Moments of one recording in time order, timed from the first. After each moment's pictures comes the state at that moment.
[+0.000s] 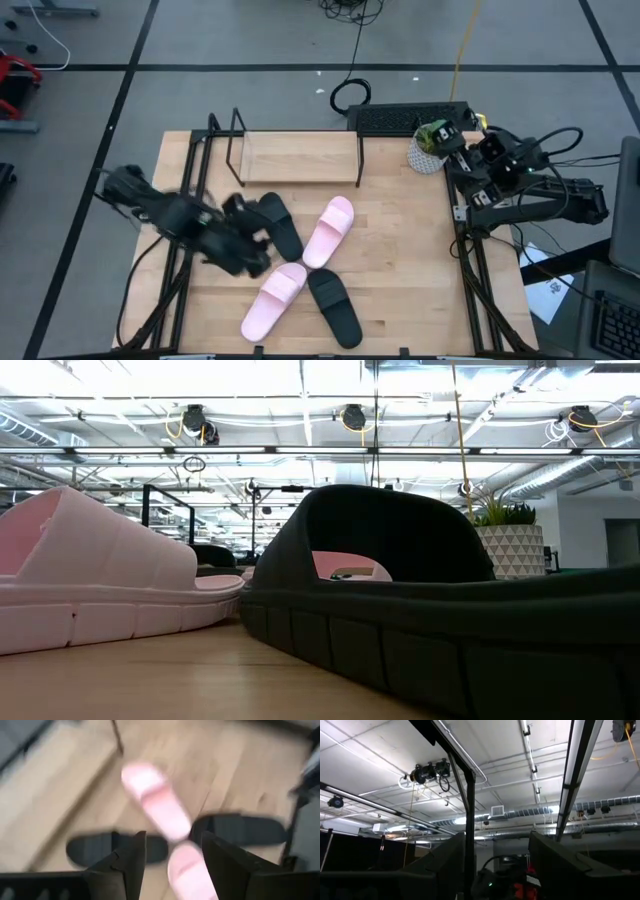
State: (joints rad) left arm -0.52 1.58 1.86 -1.40 -0.50 -0.91; right arm -0.14 0.80 0.82 0.77 -0.40 0.37
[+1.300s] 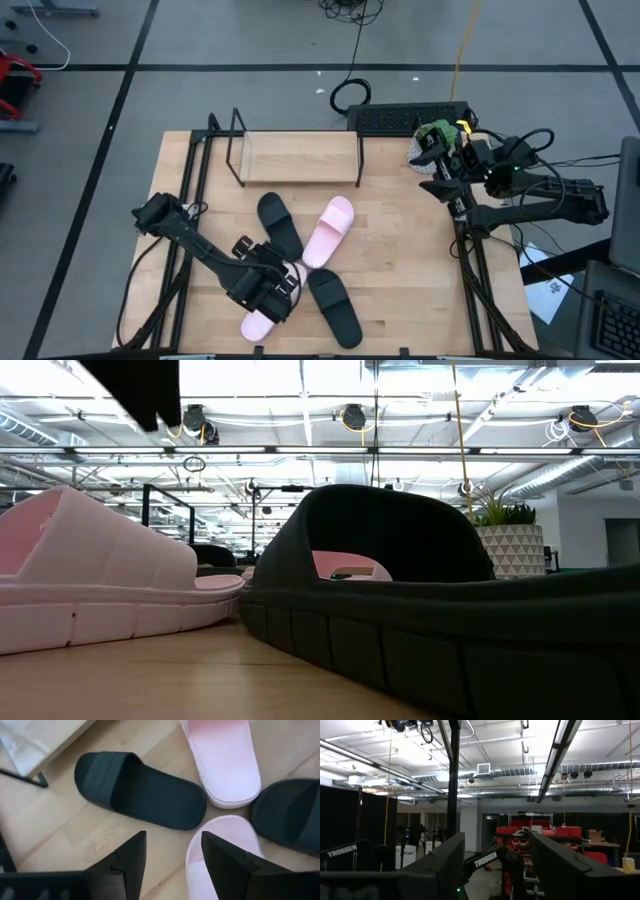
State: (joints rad) left arm -0.61 1.91 1.67 -1.47 -0.55 -1.48; right arm -0.14 0.78 0.82 0.47 -0.40 0.19
